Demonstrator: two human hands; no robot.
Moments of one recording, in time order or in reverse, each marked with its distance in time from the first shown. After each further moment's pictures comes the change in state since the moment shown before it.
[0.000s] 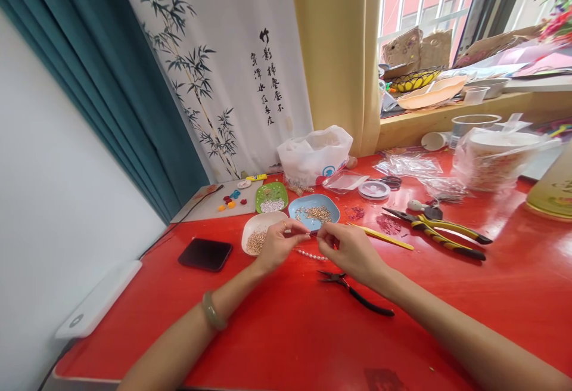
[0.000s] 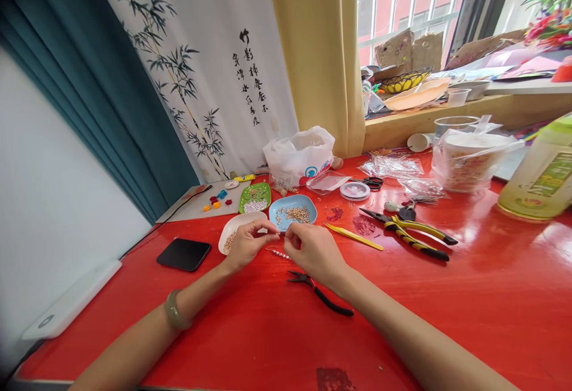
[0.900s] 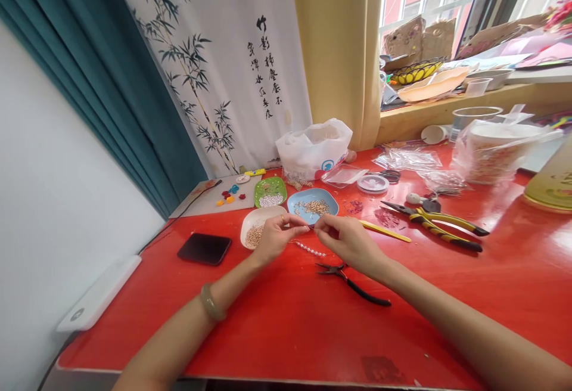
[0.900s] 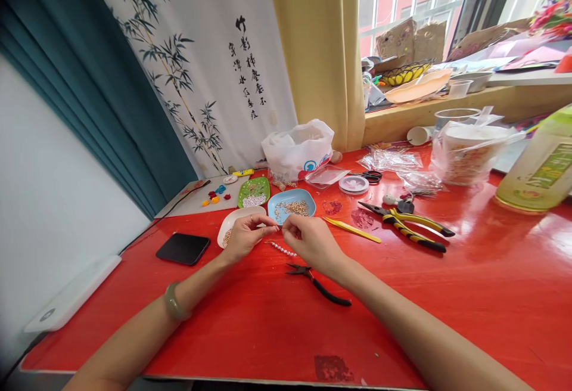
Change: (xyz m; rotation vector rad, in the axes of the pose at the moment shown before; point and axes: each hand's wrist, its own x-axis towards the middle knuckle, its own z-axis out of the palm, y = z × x) left_hand 0.002 -0.007 -0.002 -0.063 0.009 -0.070; right_hand 0.003 -0.004 -0.005 0.130 -0.044 0.027
